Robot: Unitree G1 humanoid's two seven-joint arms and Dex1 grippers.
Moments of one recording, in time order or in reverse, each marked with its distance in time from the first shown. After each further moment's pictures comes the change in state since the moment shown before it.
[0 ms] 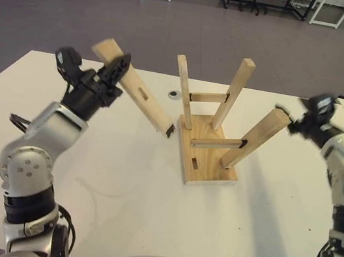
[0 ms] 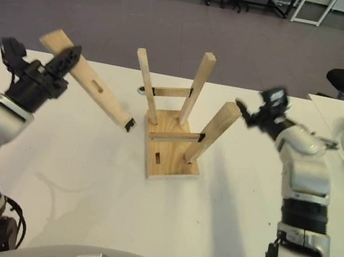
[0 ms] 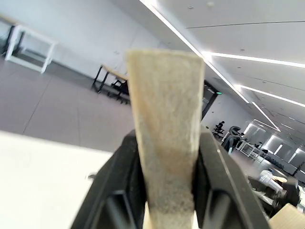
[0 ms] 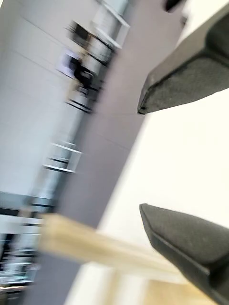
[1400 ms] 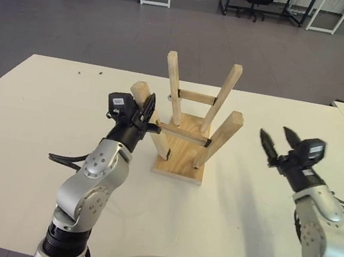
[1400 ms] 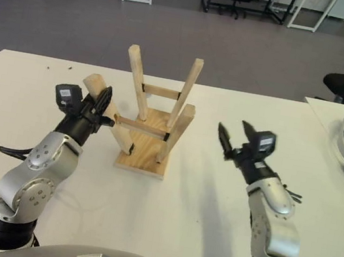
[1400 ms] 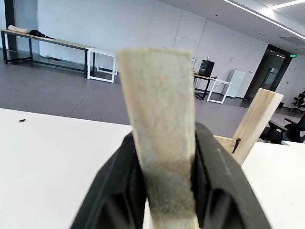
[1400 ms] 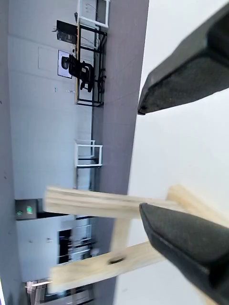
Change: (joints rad) left arm 0.115 -0.050 -0.486 -0.060 0.688 -0.174 0.108; right arm 0.374 0.230 -0.225 -0.639 0.438 0.023 -0.167
